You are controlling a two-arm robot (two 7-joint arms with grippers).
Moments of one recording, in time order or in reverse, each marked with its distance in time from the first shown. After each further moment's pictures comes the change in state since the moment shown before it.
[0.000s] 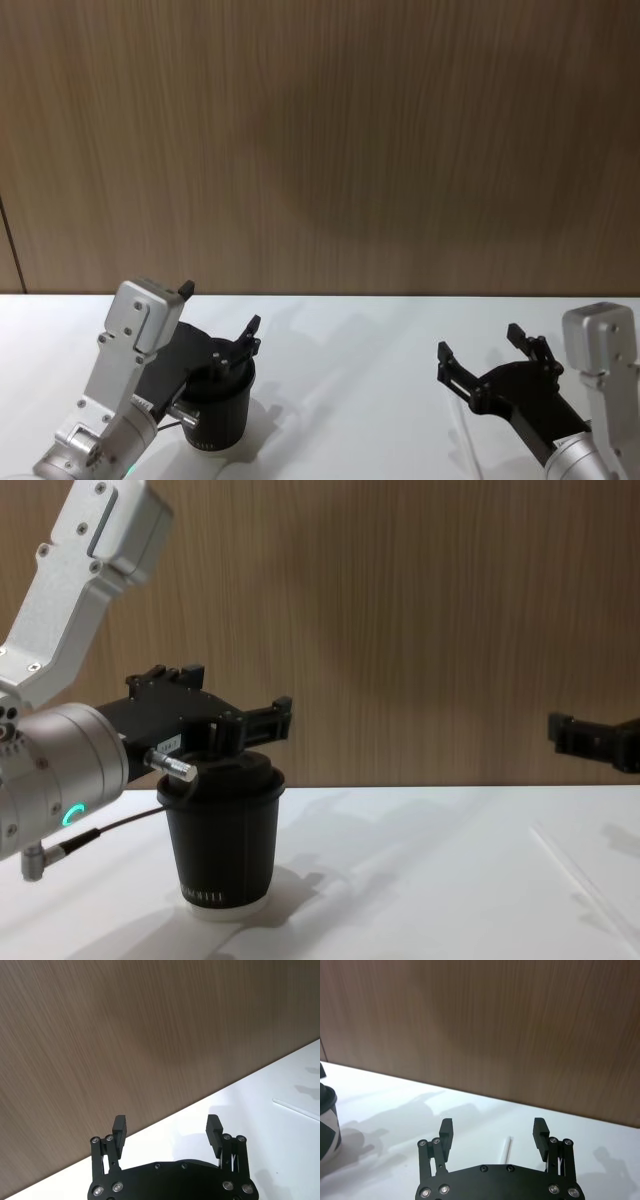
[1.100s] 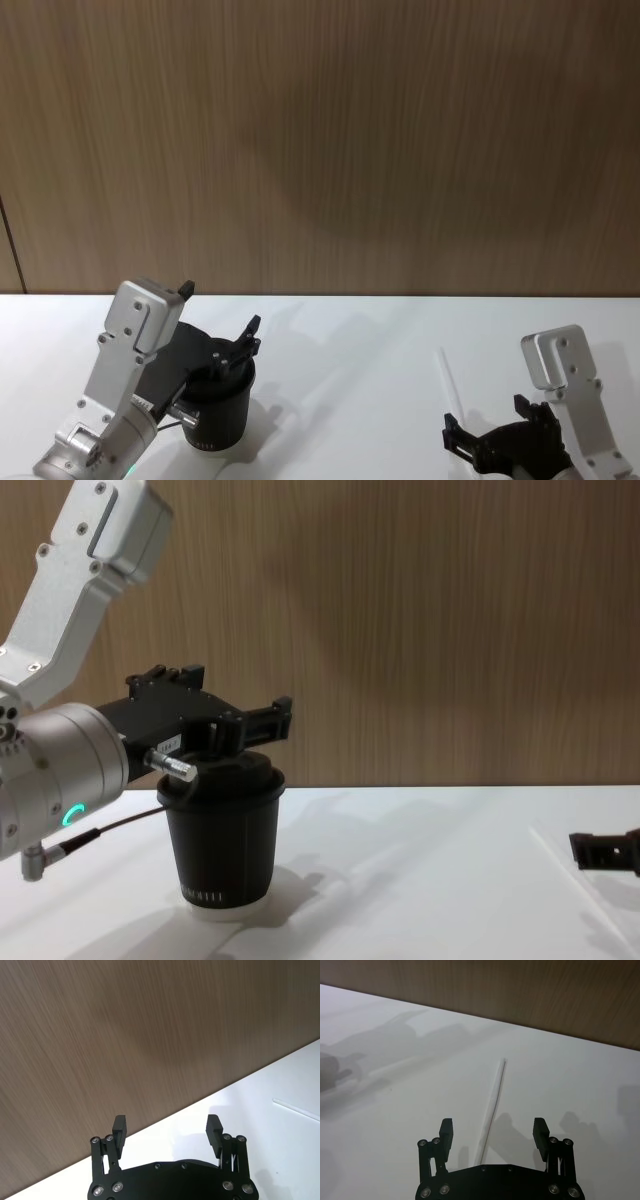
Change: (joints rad) left arm 0.000 0.000 0.000 0.000 0.000 0.000 0.000; right arm -0.022 -0.020 -0.011 -0.077 -0.045 0.399 -0.067
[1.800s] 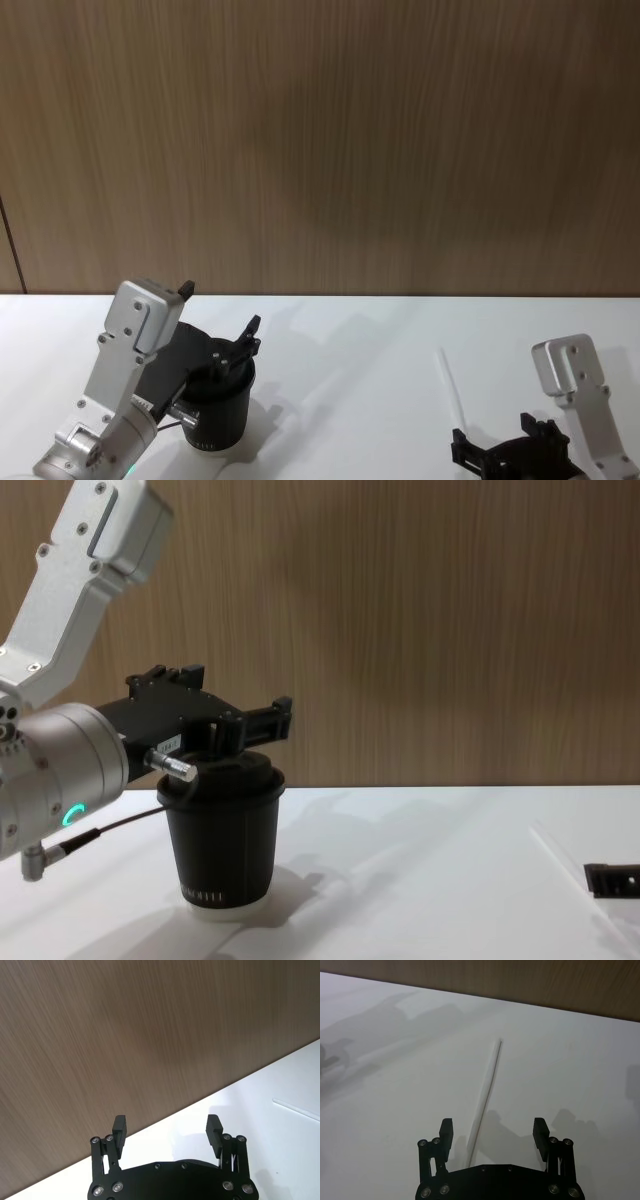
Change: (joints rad) left arm 0.000 0.000 0.000 0.000 0.000 0.000 0.000; right arm 0.001 -0.015 0.042 0.037 0.028 0.041 0.036
